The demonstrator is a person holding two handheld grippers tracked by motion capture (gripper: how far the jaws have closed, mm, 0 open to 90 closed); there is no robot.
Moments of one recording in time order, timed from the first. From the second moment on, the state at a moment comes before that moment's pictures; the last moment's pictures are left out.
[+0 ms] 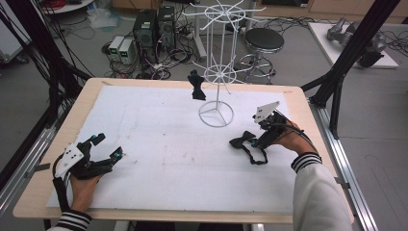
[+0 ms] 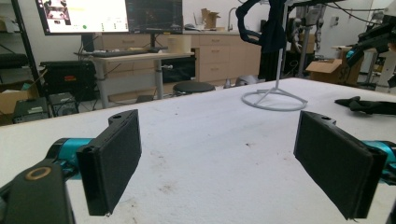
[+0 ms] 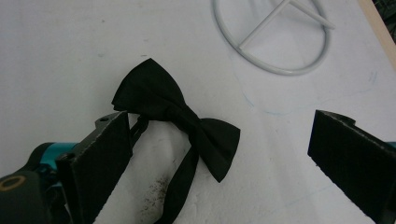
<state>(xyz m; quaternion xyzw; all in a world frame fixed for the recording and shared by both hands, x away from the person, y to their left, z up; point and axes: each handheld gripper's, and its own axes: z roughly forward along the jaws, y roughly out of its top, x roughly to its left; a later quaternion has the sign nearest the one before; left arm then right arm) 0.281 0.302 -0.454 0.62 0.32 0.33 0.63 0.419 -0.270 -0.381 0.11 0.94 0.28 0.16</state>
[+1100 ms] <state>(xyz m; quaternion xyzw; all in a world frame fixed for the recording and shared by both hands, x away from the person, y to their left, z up) 0.281 0.303 -0.455 0.62 0.33 0.33 0.63 0.431 -0.250 -0.408 0.07 0.97 0.21 0.13</state>
